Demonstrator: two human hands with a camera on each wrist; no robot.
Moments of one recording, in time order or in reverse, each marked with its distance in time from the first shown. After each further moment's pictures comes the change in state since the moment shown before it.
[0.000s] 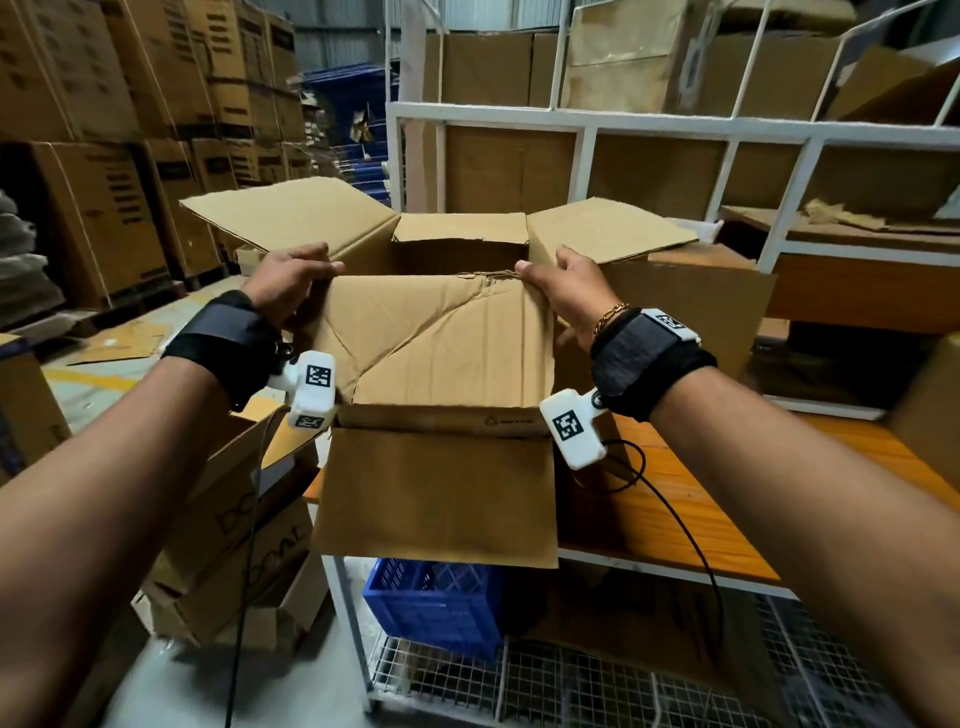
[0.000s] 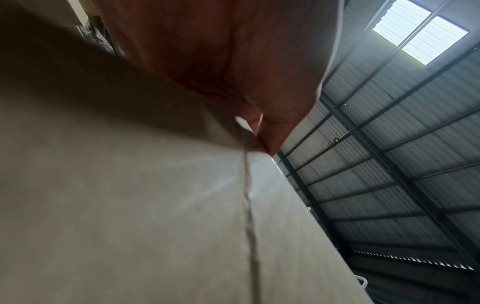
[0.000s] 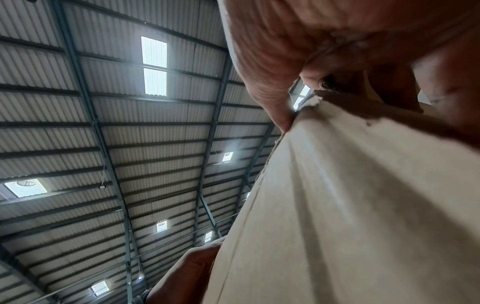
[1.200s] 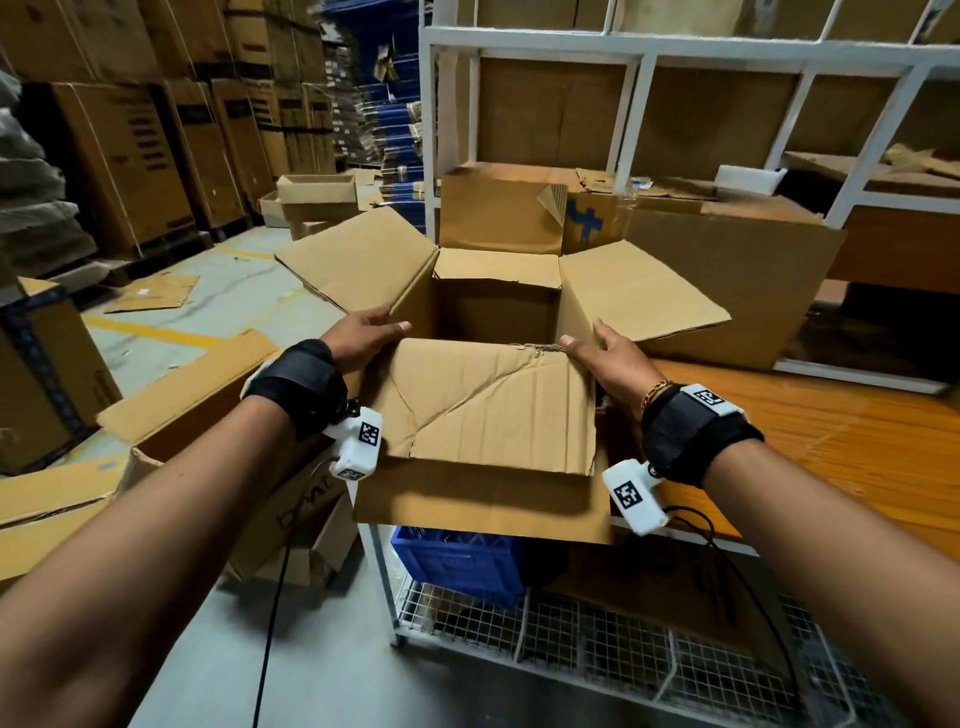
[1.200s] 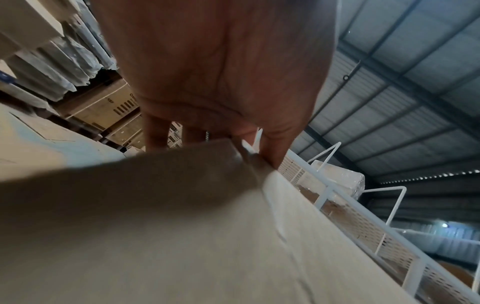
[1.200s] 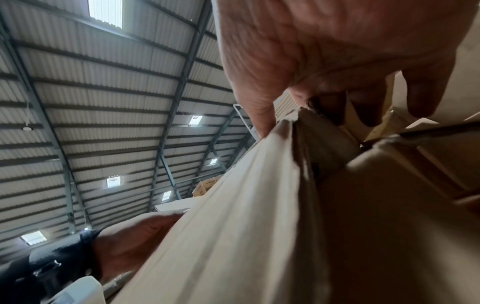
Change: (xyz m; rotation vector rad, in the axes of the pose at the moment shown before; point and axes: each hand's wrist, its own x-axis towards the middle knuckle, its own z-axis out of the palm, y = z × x) left_hand -0.032 -0.101 0.015 0.393 -0.239 -0.187; right_hand -0.014 0.126 0.021 -0.271 -0.114 0.087
